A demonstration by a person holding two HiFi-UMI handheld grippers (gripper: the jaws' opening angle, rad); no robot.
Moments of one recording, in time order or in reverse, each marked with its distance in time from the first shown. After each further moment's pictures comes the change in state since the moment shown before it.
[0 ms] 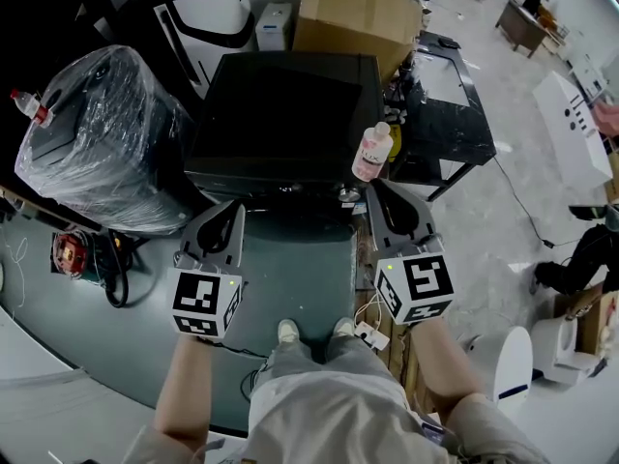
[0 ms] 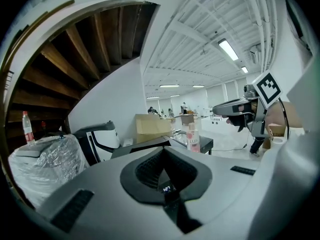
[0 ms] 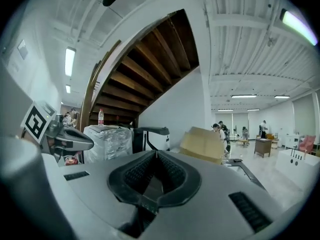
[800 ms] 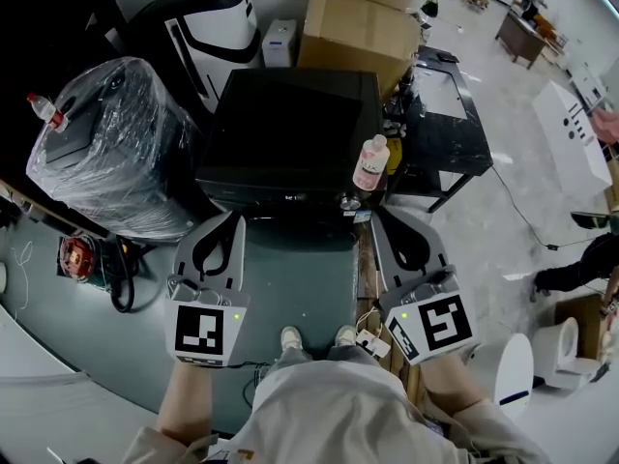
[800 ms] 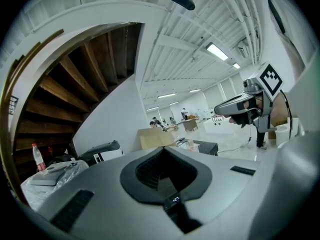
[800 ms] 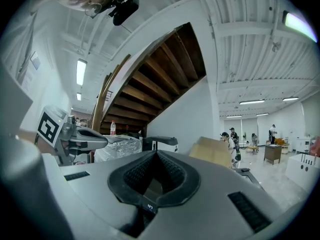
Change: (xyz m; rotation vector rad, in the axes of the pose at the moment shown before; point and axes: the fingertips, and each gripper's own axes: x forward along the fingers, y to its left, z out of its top) left arm -0.066 -0.014 0.094 0.115 -0.155 0.062; right arm -0.067 0.040 0.074 -0.029 -0.099 0.106
